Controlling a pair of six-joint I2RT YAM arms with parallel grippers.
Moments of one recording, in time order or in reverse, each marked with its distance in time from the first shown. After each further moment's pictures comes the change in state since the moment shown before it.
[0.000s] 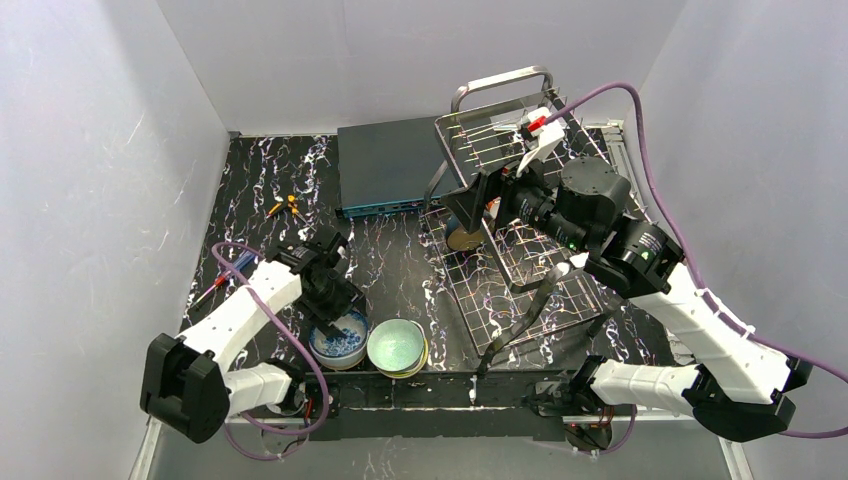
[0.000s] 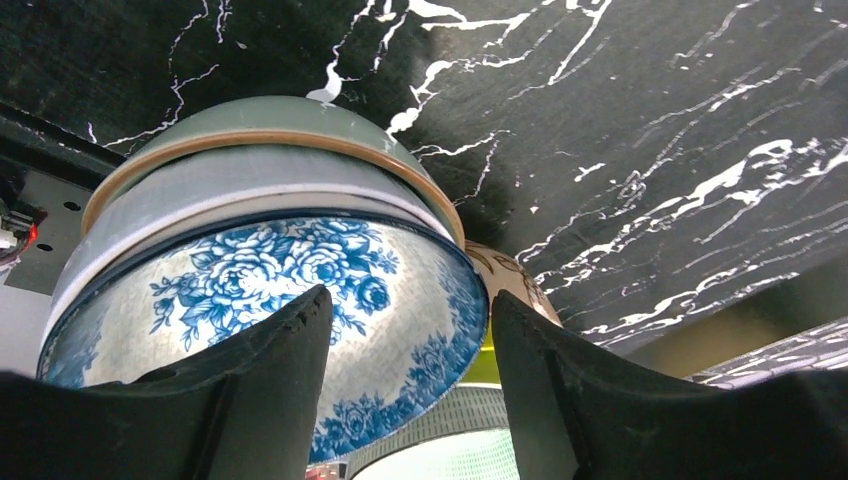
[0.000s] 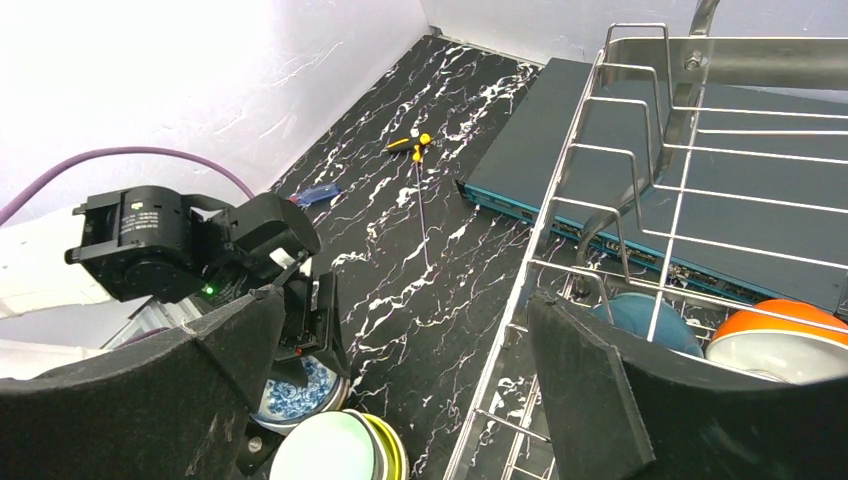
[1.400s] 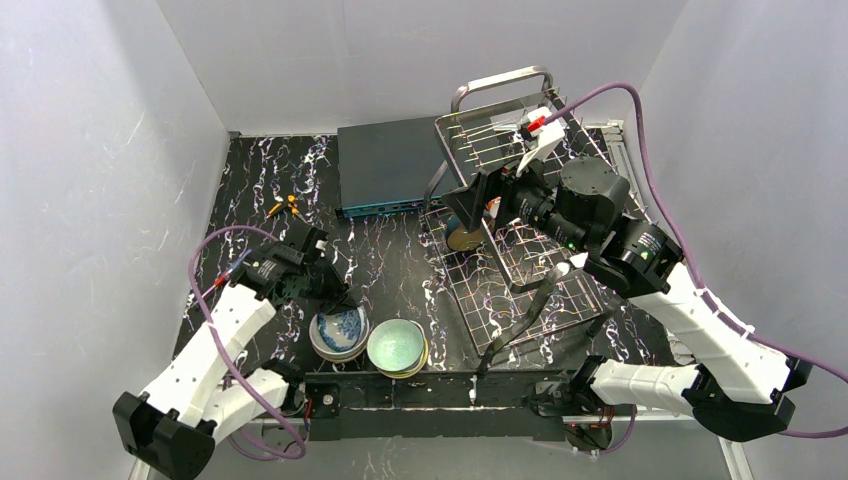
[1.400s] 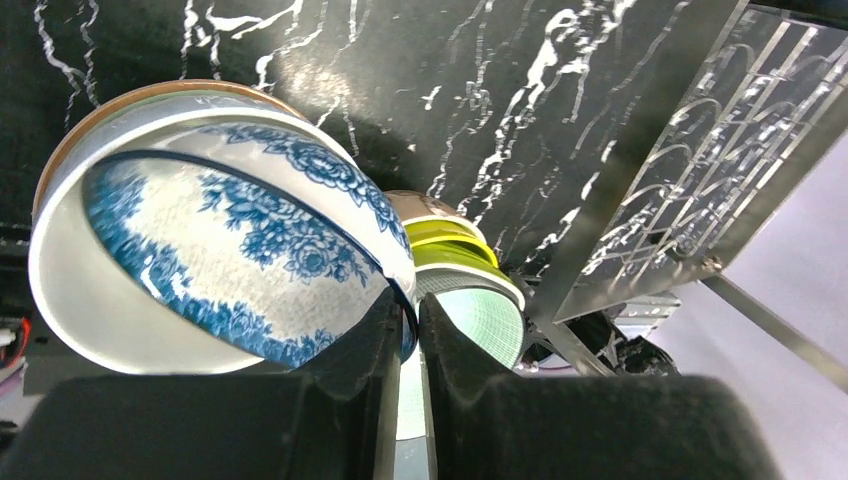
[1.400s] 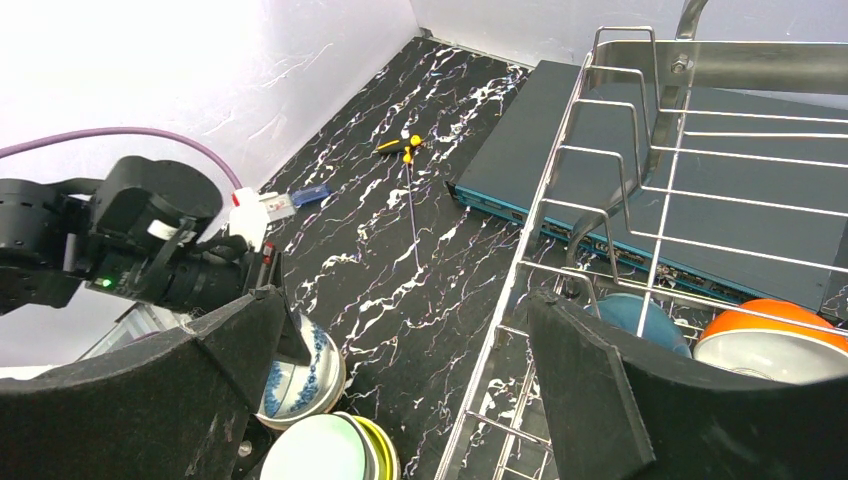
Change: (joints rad) left arm 0.003 -0.188 0.084 0.035 0.058 0.222; right arm 0.000 0.001 -0.003 0.004 0.015 -0.016
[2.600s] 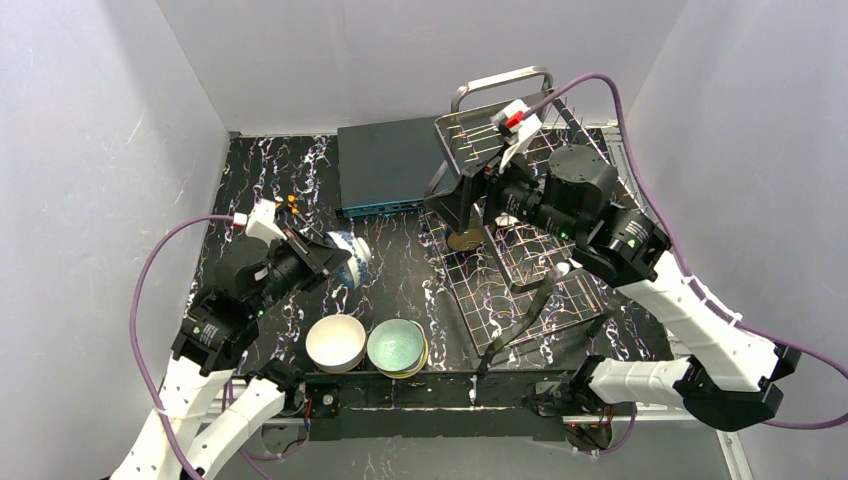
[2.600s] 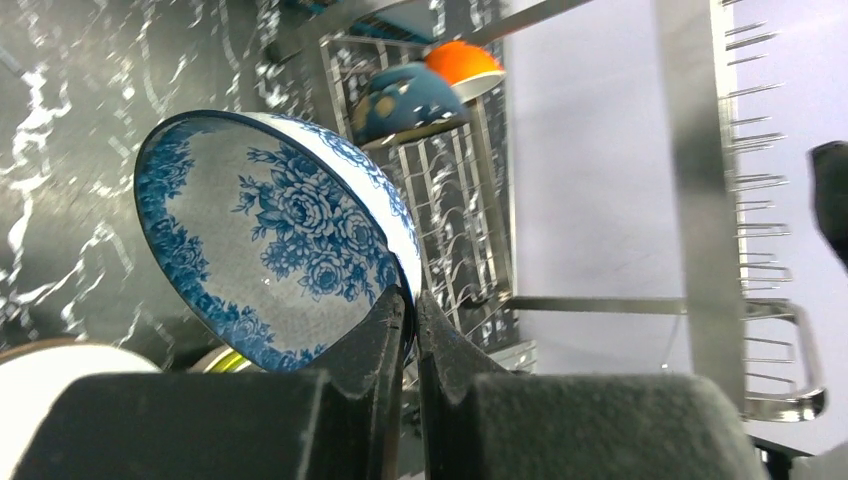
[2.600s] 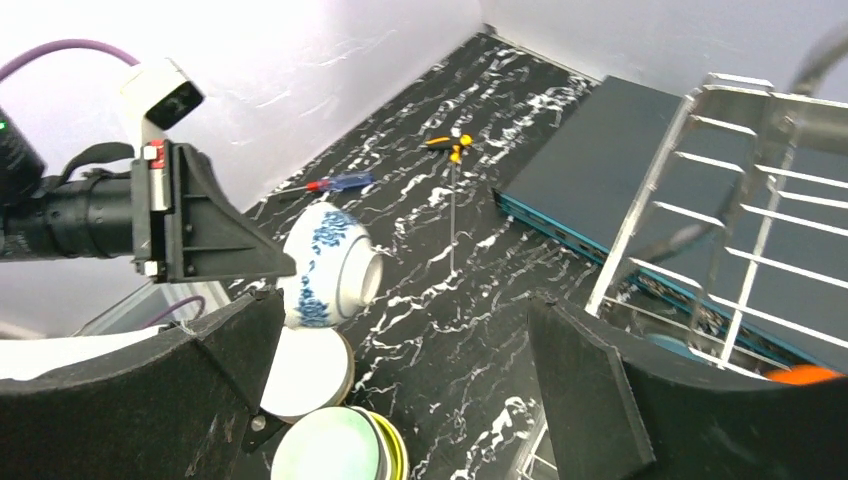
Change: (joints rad) left arm 0.000 -0.364 0.037 0.357 -0.068 0.106; right arm 0.000 0.058 0.050 0.019 -0.127 -0.048
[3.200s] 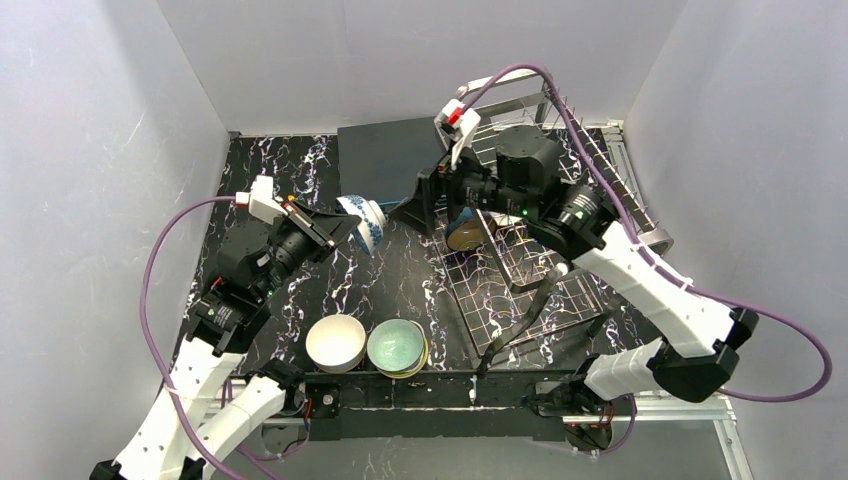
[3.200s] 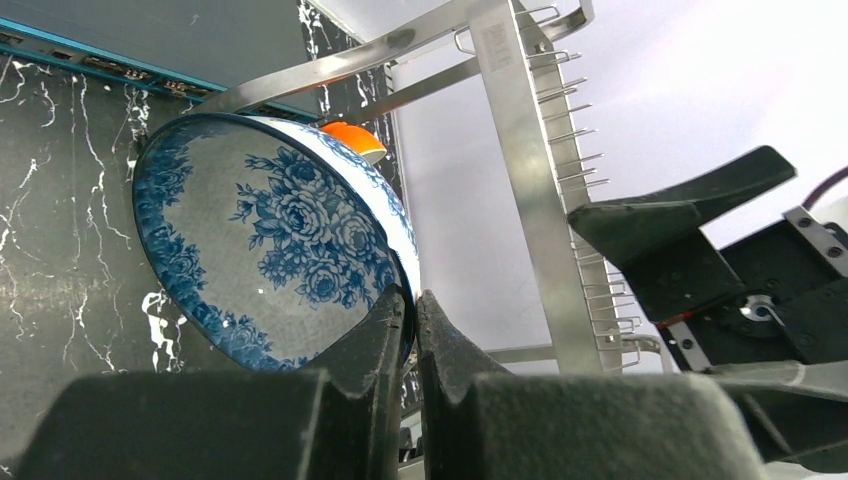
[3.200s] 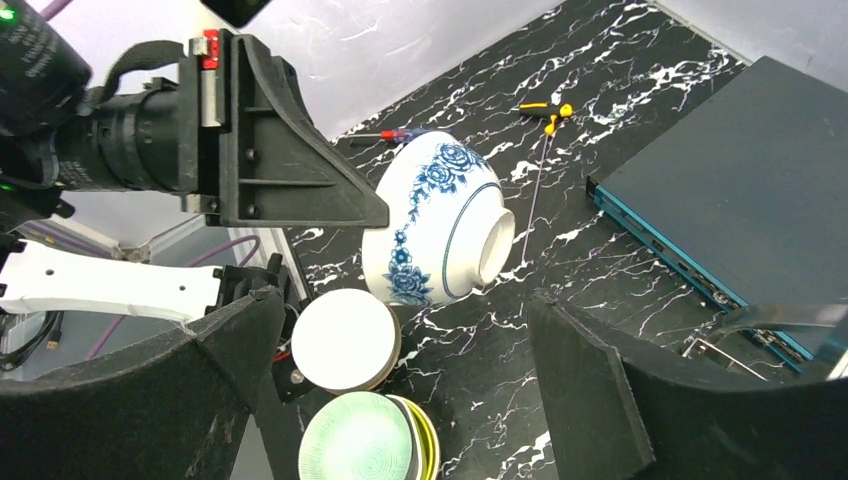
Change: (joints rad) left arm 0.000 0.064 -0.022 0.348 0.002 -0.093; right arm 0.000 0.188 0.112 0.011 -0.258 -0.029
